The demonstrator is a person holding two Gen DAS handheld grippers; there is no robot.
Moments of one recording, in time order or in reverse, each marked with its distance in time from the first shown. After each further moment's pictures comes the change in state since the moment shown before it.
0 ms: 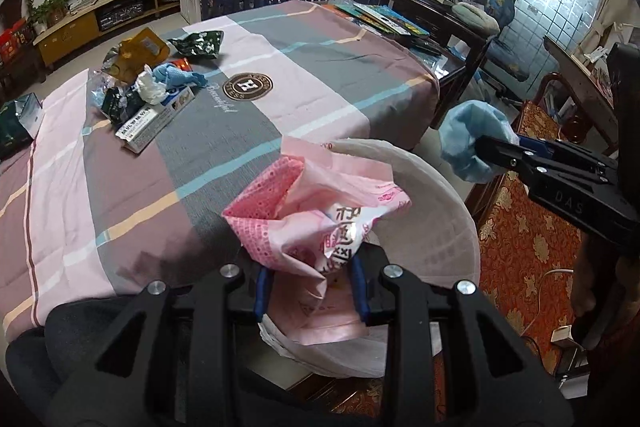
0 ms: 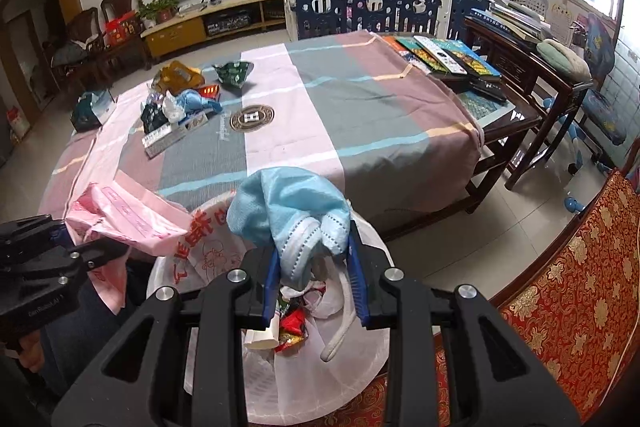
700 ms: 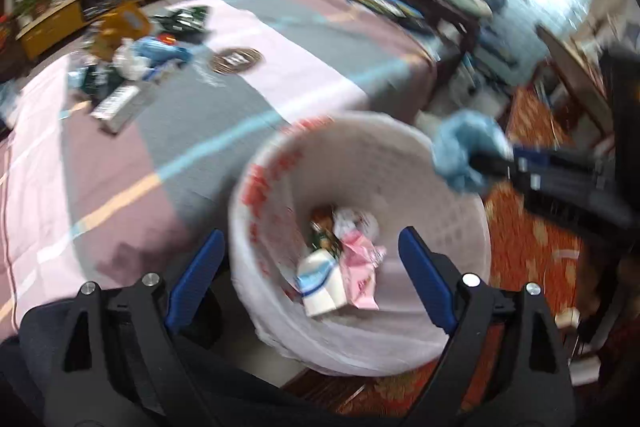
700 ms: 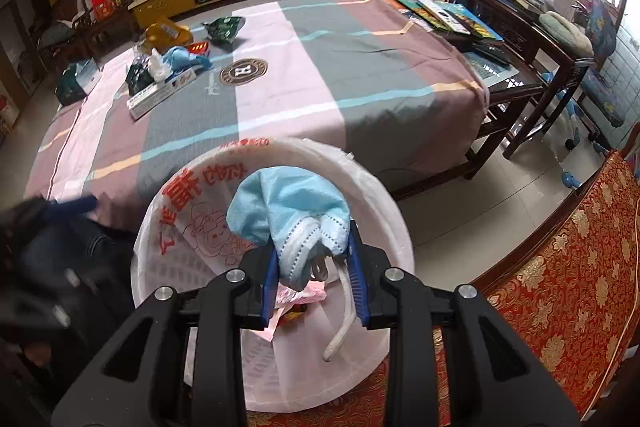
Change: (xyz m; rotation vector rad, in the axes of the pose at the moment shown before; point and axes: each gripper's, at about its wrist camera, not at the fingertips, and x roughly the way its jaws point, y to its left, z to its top) left arm 0.020 0.020 -0.012 -0.023 0.007 -0.028; right arm 0.031 0.014 -0.019 0.004 0.127 -0.024
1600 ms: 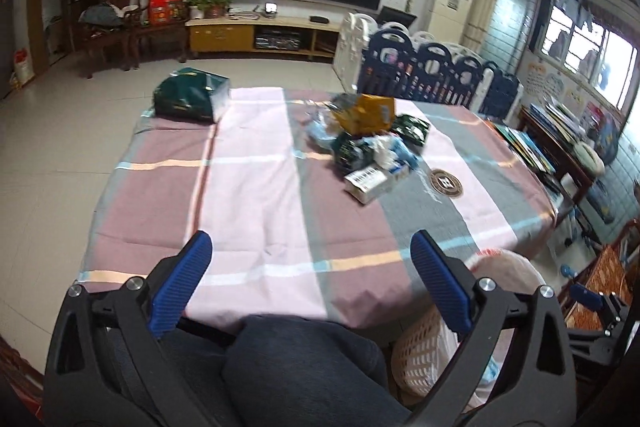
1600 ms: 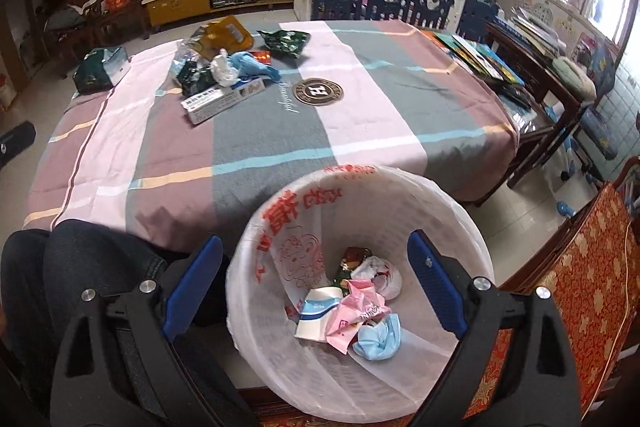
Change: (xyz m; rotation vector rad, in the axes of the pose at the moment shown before) left arm -0.133 0.164 -0.027 -0.387 -0.325 0.391; right arm -0.012 0.136 0.009 -0.084 -0.087 -0.061
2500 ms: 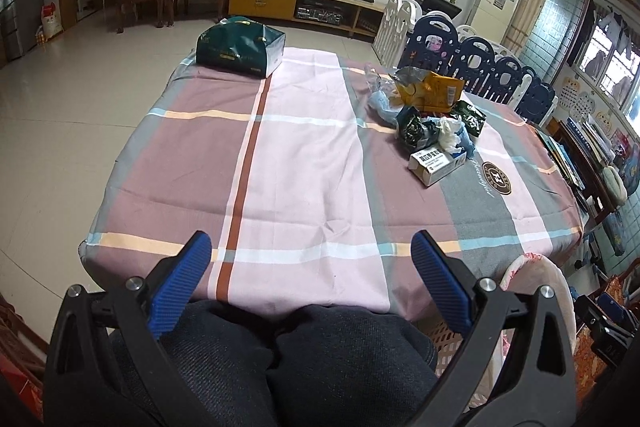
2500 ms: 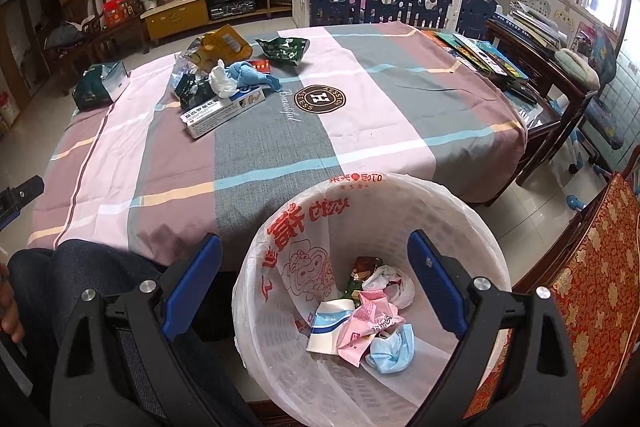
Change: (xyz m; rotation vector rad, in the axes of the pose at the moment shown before) left arm 0.042 0.052 -0.021 -0.121 0.098 0.079; right arm 0.015 -0.009 0.003 0.069 -0.021 0.030
